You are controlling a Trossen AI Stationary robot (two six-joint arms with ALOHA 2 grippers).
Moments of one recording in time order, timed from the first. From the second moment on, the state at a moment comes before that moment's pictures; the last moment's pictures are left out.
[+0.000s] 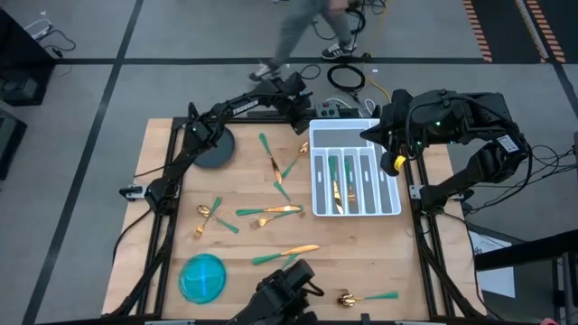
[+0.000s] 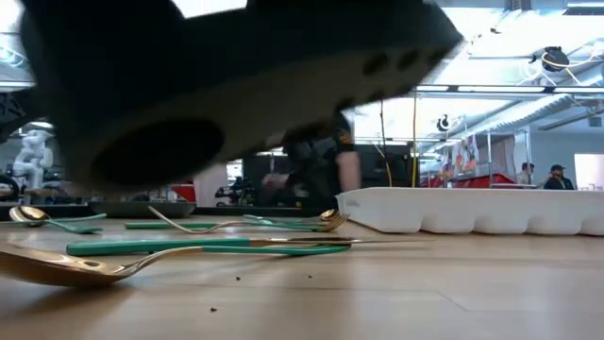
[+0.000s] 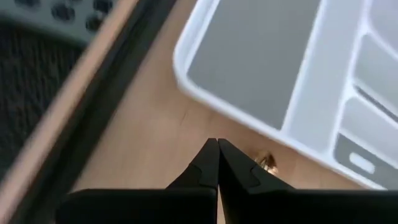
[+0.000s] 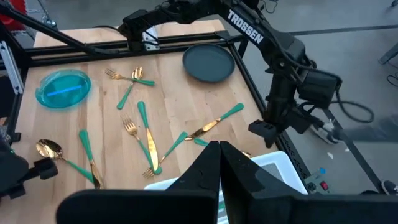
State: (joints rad) left arm 0.68 2.54 2.32 -0.94 0.46 0.11; right arm 0.02 1.42 2.20 -1.43 0.28 0.14
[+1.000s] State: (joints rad) left arm 0.66 2.44 2.32 -1.43 0.47 0.11; right arm -0.11 1.60 2.14 -1.55 0.49 0.16
